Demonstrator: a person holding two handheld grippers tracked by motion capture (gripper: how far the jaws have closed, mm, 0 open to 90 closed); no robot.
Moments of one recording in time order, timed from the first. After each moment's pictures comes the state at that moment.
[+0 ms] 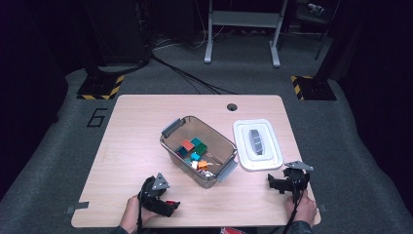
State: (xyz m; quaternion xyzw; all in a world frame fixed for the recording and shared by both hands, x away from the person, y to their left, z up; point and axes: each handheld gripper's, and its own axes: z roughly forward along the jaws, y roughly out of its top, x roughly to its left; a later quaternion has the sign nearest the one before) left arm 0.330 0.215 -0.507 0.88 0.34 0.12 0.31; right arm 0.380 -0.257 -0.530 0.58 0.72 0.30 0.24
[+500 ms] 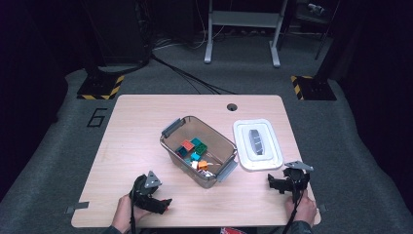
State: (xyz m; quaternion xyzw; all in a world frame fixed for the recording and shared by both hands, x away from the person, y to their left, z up) left arm 0.327 0.236 -0.499 0.87 0.36 0.14 0.30; right arm 0.380 -0.257 -0.530 0.58 0.72 0.30 0.24
